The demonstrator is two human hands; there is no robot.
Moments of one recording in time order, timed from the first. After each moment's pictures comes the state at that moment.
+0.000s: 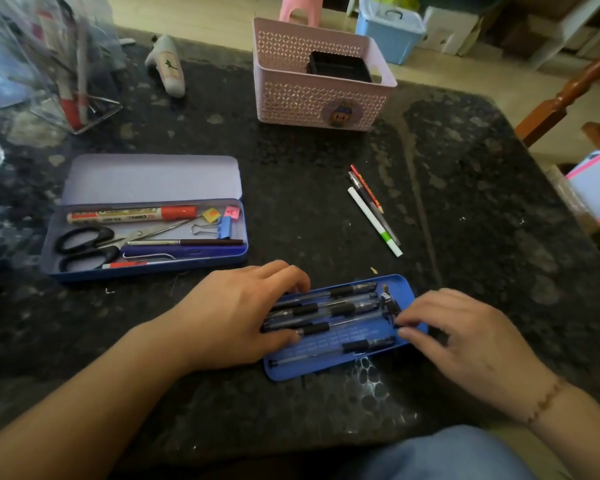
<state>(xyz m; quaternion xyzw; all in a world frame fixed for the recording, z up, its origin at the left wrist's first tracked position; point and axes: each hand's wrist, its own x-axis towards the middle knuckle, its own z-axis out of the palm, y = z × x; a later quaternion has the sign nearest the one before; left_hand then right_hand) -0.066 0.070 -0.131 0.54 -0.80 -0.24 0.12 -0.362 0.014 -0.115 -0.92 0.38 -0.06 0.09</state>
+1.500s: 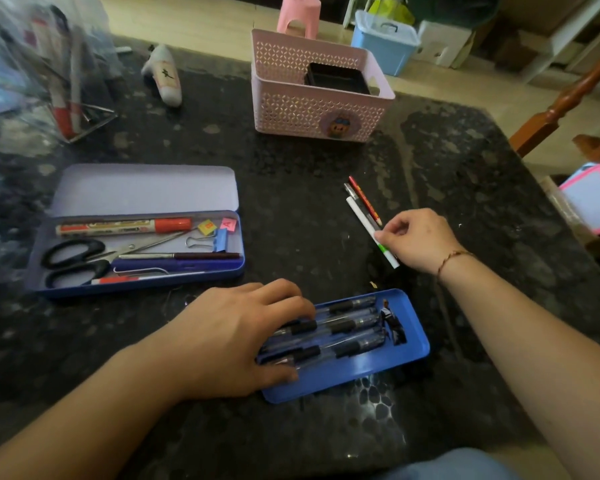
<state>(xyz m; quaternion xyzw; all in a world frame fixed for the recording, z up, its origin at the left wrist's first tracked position) -0.064 0.071 -0.134 0.49 -0.84 -0.21 0.09 -0.292 -0.113 -0.129 -0.73 0.65 -0.07 0.19</state>
